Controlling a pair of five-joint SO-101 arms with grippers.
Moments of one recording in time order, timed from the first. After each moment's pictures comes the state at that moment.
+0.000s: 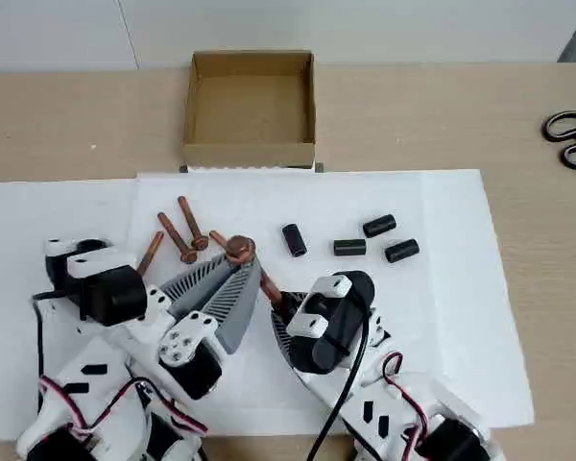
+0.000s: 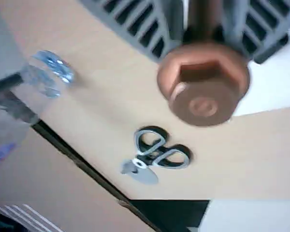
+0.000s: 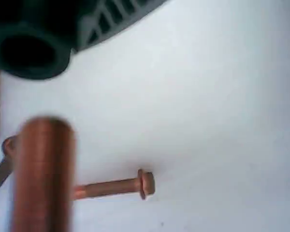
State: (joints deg) left arm 33.9 -91.2 50.4 59.9 29.3; right arm -45.7 -103.6 69.3 64.5 2.6
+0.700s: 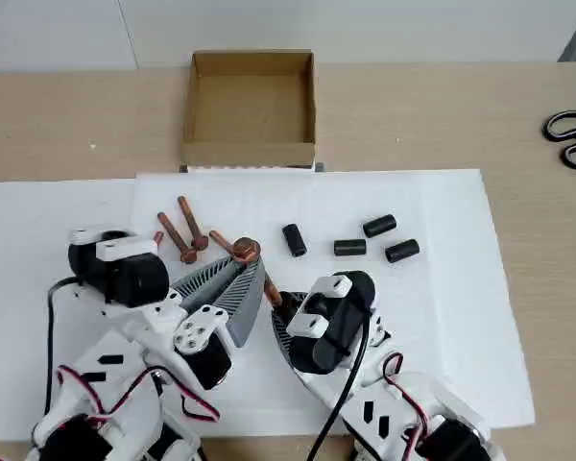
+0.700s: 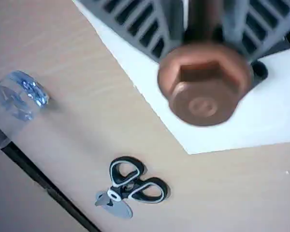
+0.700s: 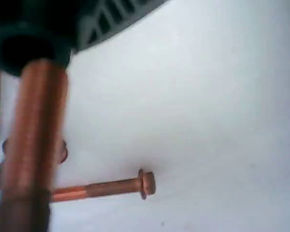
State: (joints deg) left arm 33.5 -91.0 55.5 59.9 31.0; right arm -45.7 -103.6 69.3 64.5 2.6
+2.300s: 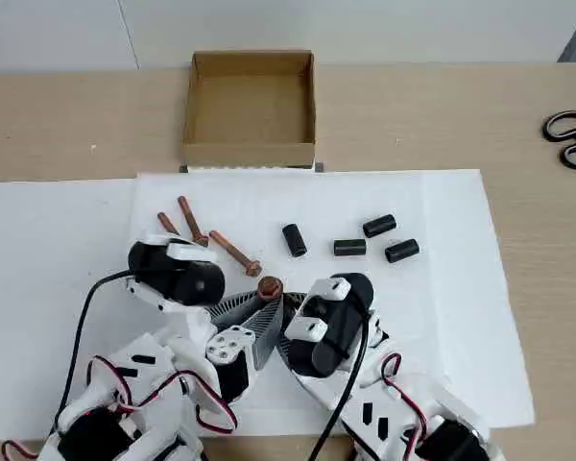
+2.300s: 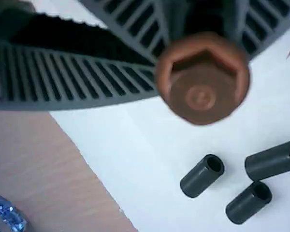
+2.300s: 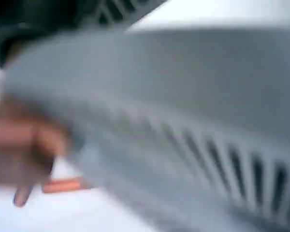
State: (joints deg) left arm 40.1 -90.9 60.9 67.9 31.0; right arm -46.1 -103.6 69.3 63.2 2.7
